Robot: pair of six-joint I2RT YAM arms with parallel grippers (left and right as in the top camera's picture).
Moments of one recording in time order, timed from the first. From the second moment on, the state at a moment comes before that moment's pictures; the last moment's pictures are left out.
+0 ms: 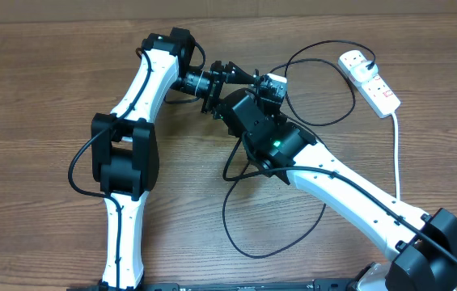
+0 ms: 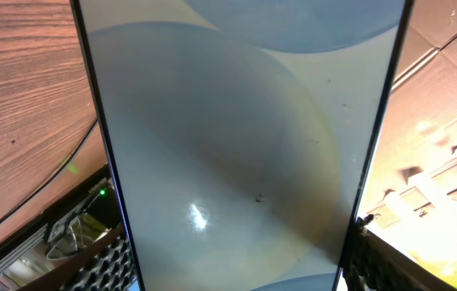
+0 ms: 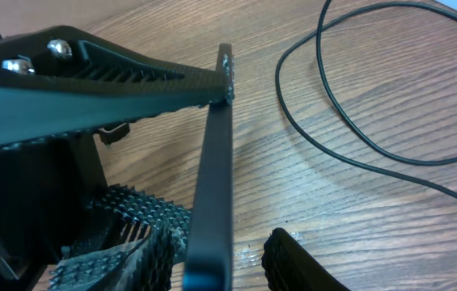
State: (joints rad) left arm -0.23 2.41 2.11 -1.33 1.35 -0.57; right arm 0.75 1.65 1.33 -0.59 0.51 0.88
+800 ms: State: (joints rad) left arm -0.23 2.41 2.11 -1.33 1.35 -0.52; right arm 0.73 1.65 1.33 -0.57 0.51 0.88
